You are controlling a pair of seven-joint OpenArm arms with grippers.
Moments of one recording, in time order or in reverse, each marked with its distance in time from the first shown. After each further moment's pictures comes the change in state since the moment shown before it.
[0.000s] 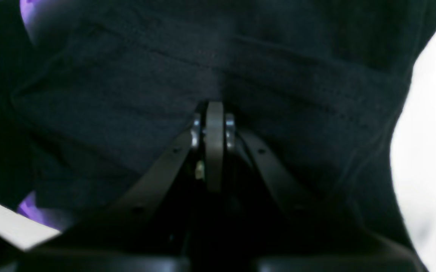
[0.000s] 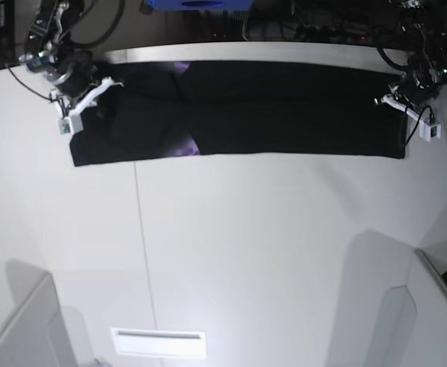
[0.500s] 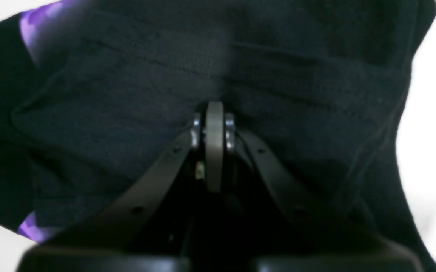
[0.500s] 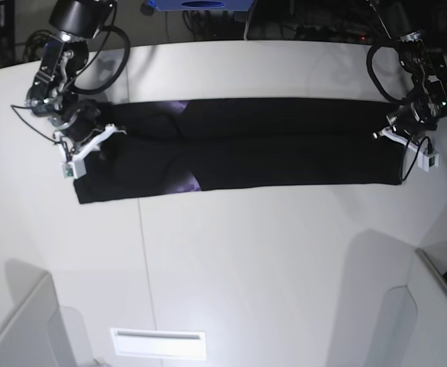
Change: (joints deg) left arm -11.5 0.5 0.5 -3.9 3.1 0.6 3.3; right arm 14.5 -0.8 -0.1 -7.8 -6.0 -2.0 -2.1
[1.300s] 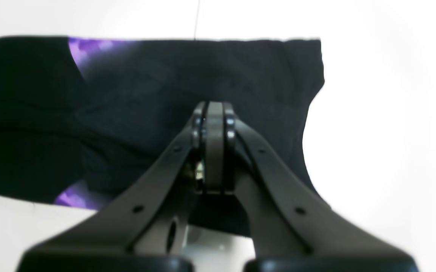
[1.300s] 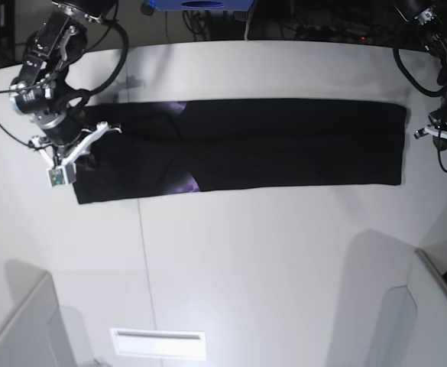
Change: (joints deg) left arm 5.8 -1.1 -14.4 15.9 0.3 -0.1 0.6; right arm -5.1 -3.9 0.0 28.5 -1.9 -0.9 -12.8
